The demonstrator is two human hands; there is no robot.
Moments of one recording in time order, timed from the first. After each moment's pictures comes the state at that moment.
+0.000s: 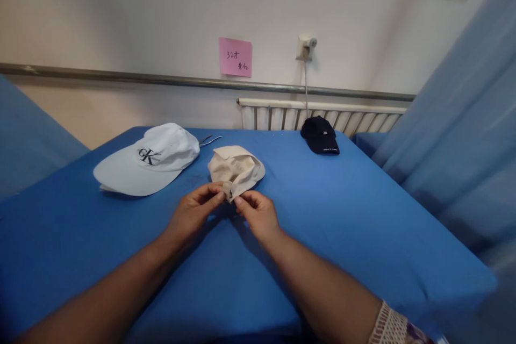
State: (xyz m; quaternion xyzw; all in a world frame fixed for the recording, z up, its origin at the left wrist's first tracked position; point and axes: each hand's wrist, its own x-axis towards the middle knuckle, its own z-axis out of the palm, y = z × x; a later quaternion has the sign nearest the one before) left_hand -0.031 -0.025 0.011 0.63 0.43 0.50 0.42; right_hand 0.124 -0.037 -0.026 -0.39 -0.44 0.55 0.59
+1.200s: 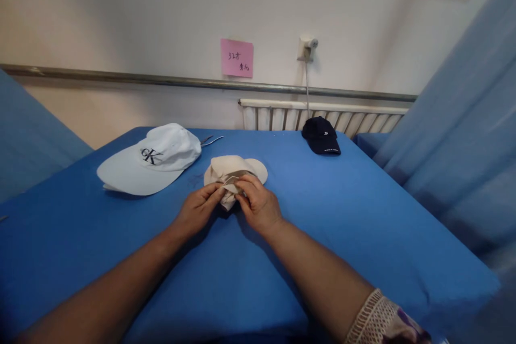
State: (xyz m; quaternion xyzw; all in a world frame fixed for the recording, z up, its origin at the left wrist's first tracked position) left_hand -0.037 -0.011 0.010 0.72 0.45 0.40 0.33; right_hand 0.142 -0.013 -0.026 -0.38 -0.76 0.14 0.51
